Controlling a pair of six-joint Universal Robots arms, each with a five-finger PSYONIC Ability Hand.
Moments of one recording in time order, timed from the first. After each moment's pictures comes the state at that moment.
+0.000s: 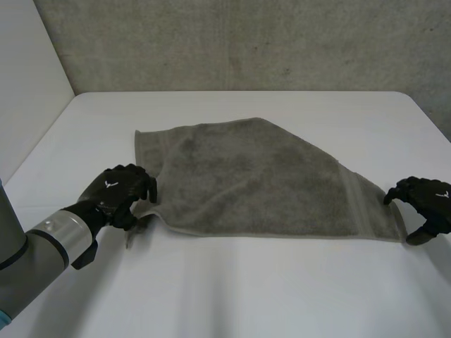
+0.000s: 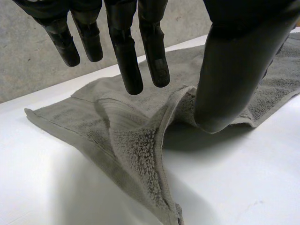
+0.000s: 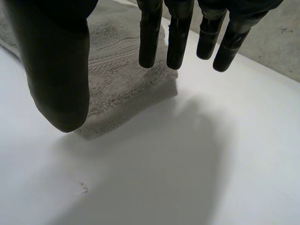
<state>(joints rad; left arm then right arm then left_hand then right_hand) 4.52 -1.77 -1.93 3.34 -1.17 3.30 1.12 -1.06 1.78 -0.01 0.65 2.39 0.74 0.74 0.22 0.22 0.55 0.51 0.52 0.18 0.23 0.31</state>
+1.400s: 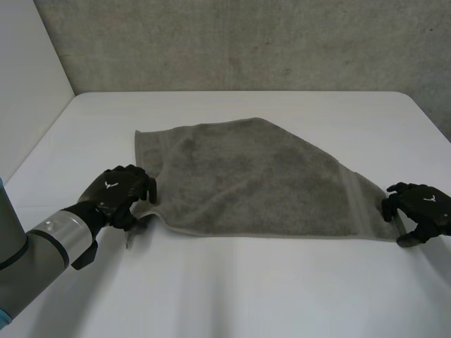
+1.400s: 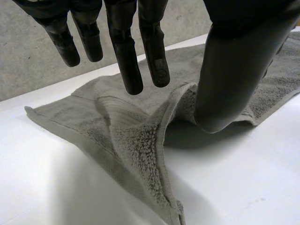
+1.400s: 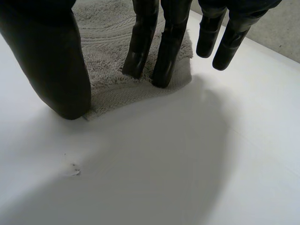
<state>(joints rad) 4.53 -1.78 -1.93 3.34 -1.17 3.30 1.16 -0.94 1.68 0.03 0.69 2.31 0.74 0.74 0.22 0.22 0.55 1.14 1.03 0.18 0.23 0.90</state>
